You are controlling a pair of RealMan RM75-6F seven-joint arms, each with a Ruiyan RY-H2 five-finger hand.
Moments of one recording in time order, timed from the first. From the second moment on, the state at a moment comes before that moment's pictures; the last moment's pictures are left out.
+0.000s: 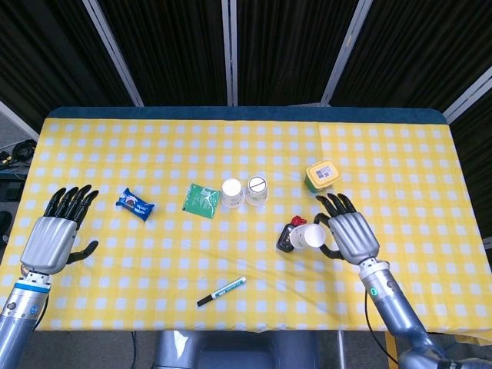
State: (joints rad) left arm -0.32 -1.08 -0.04 -1.87 1.40 1.38 0.32; right arm 0.50 -1.23 0.25 -1.93 -1.13 1.05 -0.49
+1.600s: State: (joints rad) left arm -0.33 -1.04 -0.10 -1.82 1.34 1.29 0.16; right arm 1.11 -1.62 0.37 -1.35 -0.64 0.90 -0.62
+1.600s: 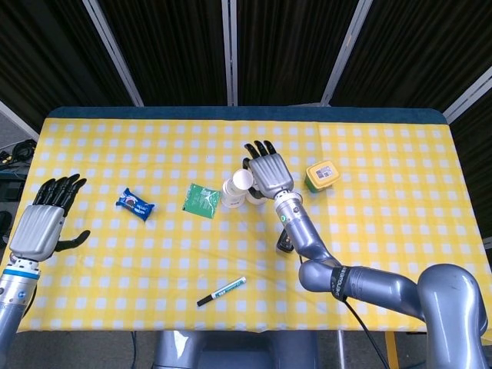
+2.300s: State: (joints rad) left arm -0.33 -1.03 -0.10 -1.82 1.35 1.28 0.15; right arm 1.14 -1.61 0.34 -1.37 -0.58 0.96 -0.69
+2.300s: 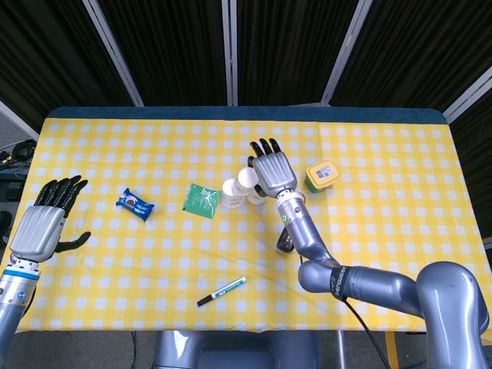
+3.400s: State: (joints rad) left arm -0.30 -1.04 -0.10 -1.81 1.36 1.33 0.17; right arm 0.81 -1.31 0.15 -1.75 -0.84 1.25 -0.54
